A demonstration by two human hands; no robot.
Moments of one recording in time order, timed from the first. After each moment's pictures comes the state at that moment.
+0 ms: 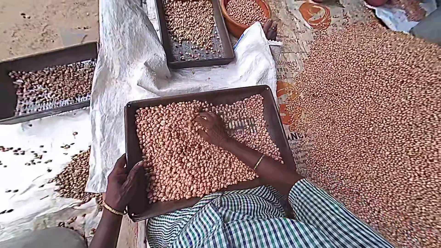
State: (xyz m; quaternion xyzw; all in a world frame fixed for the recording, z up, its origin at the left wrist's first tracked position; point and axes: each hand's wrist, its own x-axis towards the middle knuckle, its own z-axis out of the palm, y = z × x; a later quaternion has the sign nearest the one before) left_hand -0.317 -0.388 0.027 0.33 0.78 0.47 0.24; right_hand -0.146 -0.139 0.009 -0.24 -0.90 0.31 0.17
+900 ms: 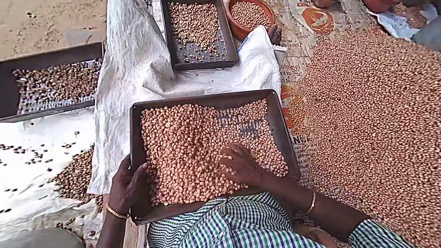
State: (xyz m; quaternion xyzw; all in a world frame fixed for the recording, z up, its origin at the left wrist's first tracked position) left_hand -0.312 -0.386 0.027 0.32 0.78 0.47 0.25; right_hand -0.029 -0.184 0.035 -0.17 -0.95 0.26 0.06
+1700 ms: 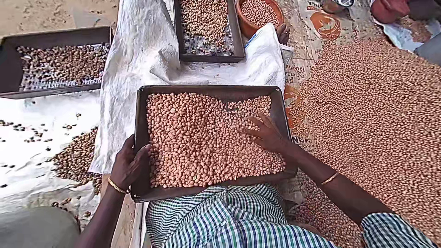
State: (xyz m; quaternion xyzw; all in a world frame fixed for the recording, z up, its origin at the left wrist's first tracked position) left_hand -0.314 -0.382 0.033 0.32 0.81 0.41 0.26; right_hand 0.025 -0.085 0.038 -0.13 -0.98 0.17 0.02
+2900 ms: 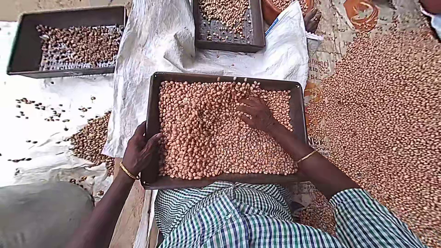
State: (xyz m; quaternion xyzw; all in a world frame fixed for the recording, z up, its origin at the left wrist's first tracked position) left_hand -0.318 -0.382 0.035 0.34 0.81 0.40 0.26; right_hand -0.072 -0.064 0.007 -0.09 -0.97 0.19 0.15
